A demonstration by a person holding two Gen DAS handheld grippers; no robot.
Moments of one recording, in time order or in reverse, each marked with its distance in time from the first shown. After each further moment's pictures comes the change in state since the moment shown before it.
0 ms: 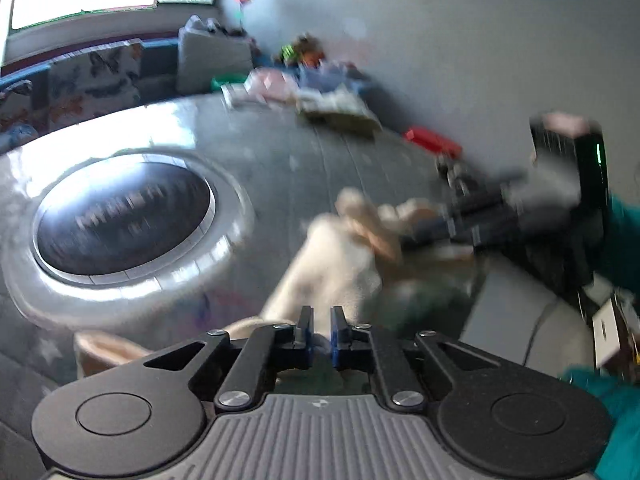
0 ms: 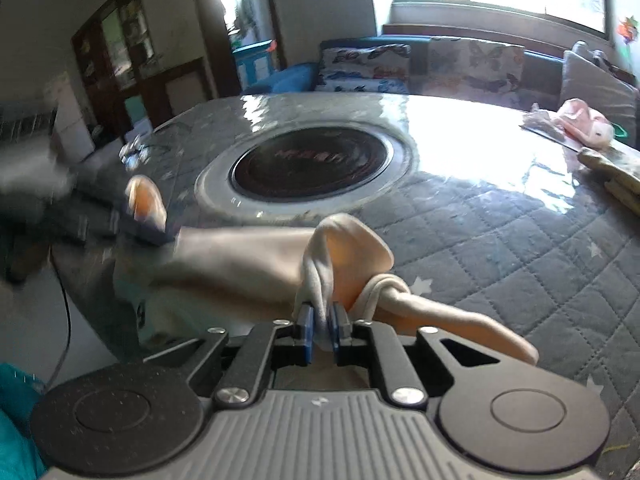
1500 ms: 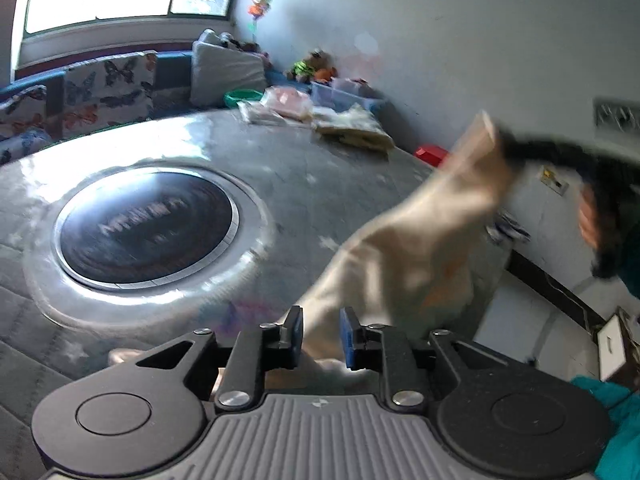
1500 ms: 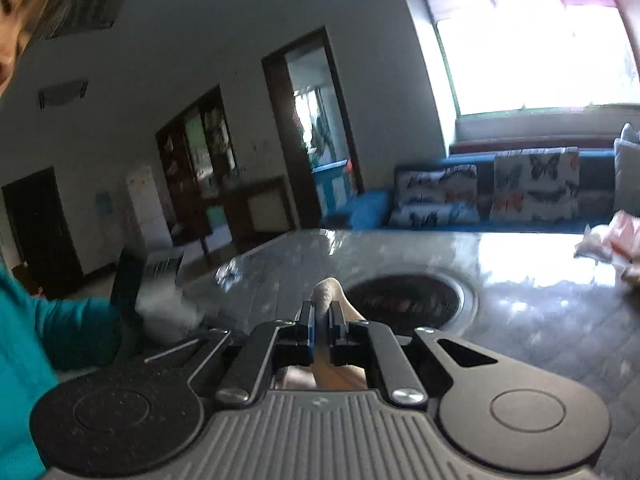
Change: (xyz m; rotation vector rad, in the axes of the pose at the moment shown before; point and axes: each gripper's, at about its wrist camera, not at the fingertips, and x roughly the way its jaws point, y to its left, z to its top) left arm -0.019 0.020 0.007 -0.046 -0.072 0.052; right arm -0.090 0.019 0.015 -0.053 -0.337 0.267
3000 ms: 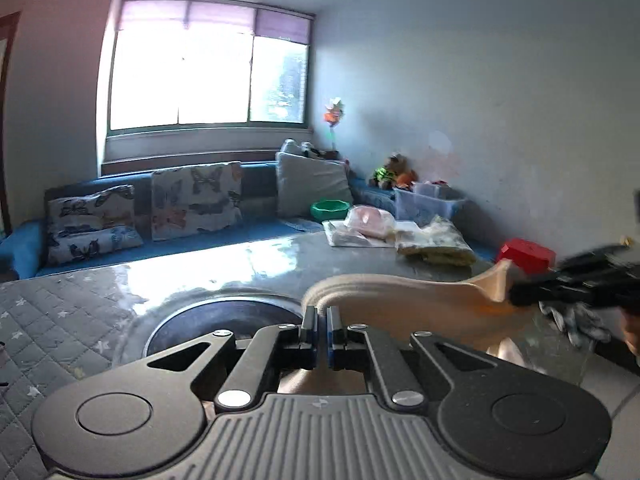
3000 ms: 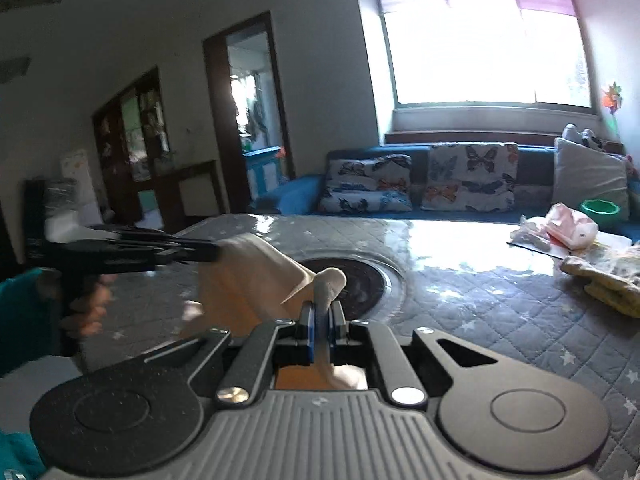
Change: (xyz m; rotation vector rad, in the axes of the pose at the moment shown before) left arm -0.019 -0.025 0.023 0.051 -0.305 0.281; right arm 0.033 -0.020 -0.003 -0.002 0.037 -0.249
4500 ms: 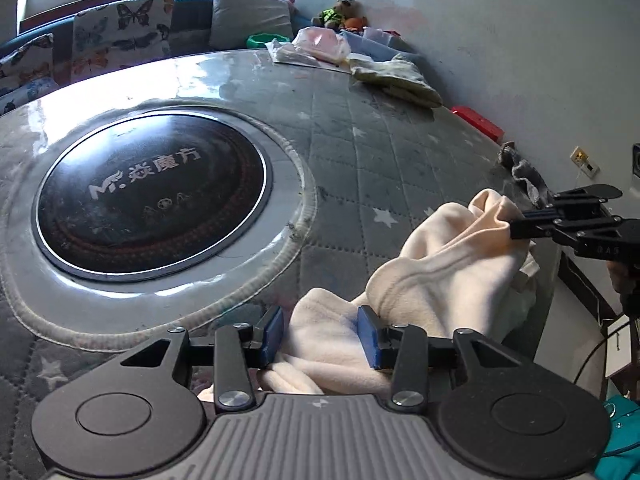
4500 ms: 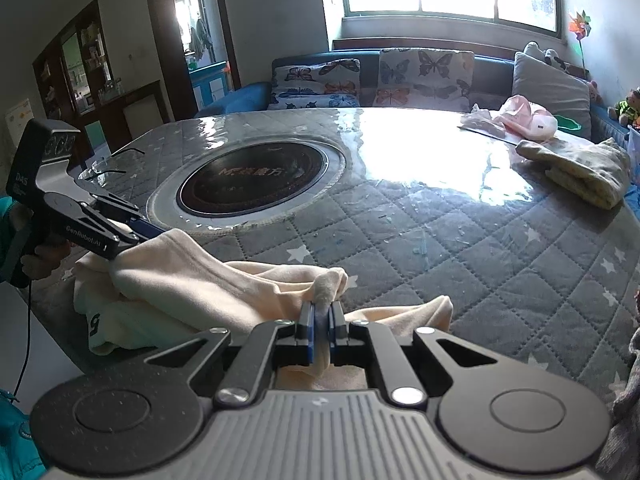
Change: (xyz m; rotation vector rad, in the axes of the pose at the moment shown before) left arm 0.094 0.028 -0.042 -0.081 0.482 -0.256; right arm 0.018 -0.028 -0.053 0.068 0.265 -0.139
